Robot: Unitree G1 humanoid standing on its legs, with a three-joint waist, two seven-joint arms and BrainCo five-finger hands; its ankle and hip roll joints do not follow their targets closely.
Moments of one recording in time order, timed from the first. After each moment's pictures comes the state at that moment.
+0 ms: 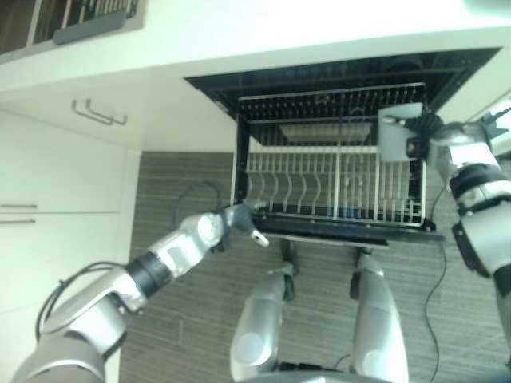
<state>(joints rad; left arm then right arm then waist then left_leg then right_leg) -0.63 0.72 -0.86 0.20 0.06 0.32 -0.26 -1.25 -0.62 0.46 1.24 0.54 0.25 -0.03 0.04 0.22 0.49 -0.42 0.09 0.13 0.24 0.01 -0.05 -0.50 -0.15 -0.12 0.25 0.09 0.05</state>
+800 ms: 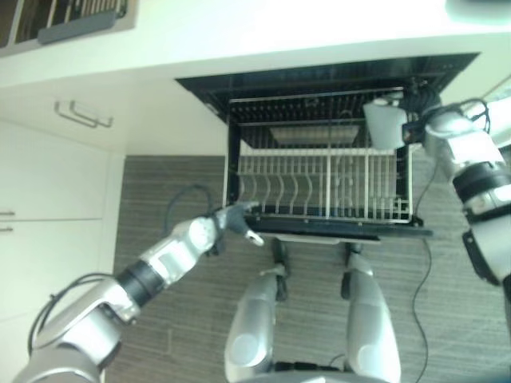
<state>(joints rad) -0.54 0.74 -0.77 0.15 0.06 0.33 -0.23 -1.17 -0.68 0.46 0.86 0.49 0.27 -0.10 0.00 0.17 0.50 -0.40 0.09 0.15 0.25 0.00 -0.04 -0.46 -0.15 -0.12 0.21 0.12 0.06</state>
